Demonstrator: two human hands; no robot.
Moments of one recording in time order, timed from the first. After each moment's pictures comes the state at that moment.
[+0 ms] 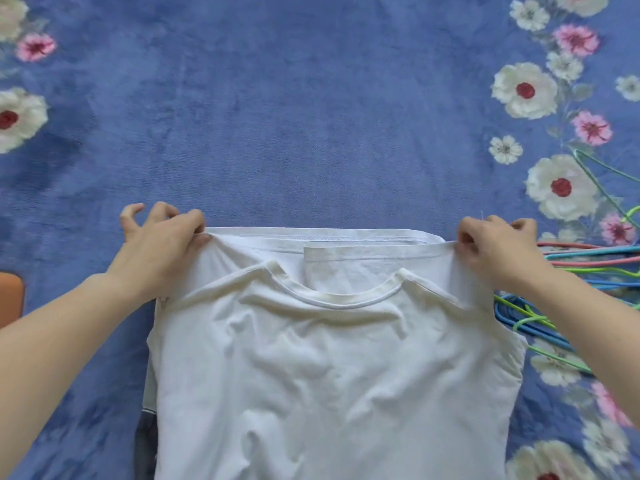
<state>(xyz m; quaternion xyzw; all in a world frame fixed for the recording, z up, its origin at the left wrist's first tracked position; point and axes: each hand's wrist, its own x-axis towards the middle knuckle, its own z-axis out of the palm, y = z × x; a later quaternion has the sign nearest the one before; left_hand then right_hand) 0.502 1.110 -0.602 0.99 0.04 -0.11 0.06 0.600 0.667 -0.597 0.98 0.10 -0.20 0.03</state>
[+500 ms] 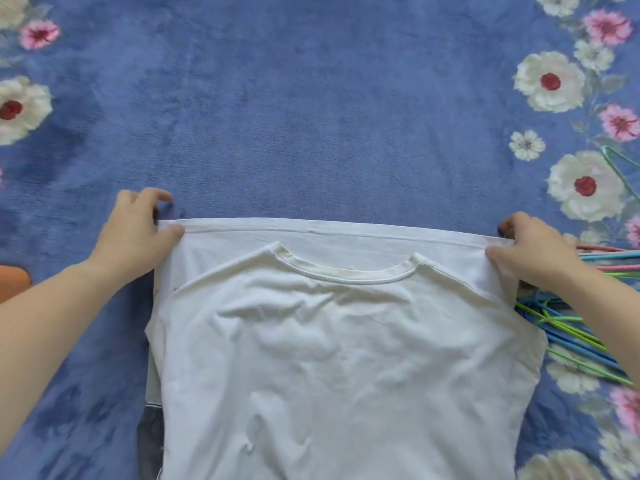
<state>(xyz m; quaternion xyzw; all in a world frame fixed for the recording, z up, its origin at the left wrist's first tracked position) 0.510 1.144 -0.606 0.94 0.24 -0.12 0.21 0.616 0.647 -0.606 0.96 -0.07 -0.27 -0.01</state>
